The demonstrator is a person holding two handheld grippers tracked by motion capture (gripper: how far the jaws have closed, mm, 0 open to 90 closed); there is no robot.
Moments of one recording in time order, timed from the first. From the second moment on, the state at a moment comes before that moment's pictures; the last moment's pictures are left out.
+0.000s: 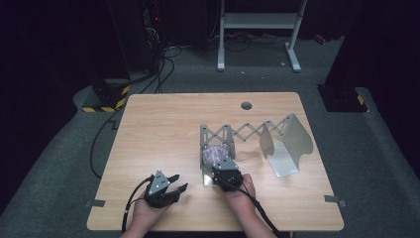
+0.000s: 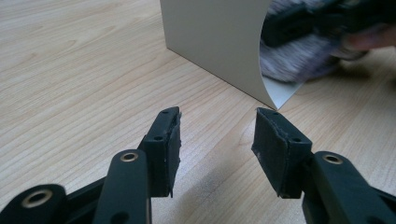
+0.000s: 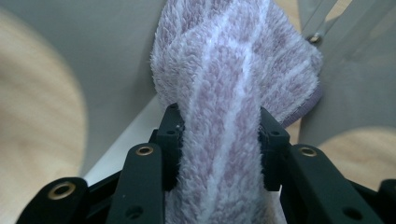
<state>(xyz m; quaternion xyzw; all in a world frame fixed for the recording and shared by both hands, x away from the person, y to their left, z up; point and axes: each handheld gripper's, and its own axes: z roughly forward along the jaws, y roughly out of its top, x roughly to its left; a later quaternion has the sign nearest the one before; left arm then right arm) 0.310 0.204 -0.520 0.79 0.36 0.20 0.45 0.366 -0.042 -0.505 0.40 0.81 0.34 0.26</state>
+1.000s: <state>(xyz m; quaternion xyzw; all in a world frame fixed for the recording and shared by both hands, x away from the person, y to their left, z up) 0.313 0.206 -0.518 0.78 0.37 0.20 0.46 0.308 -0.045 -0.510 0.34 0.83 0.38 0.21</state>
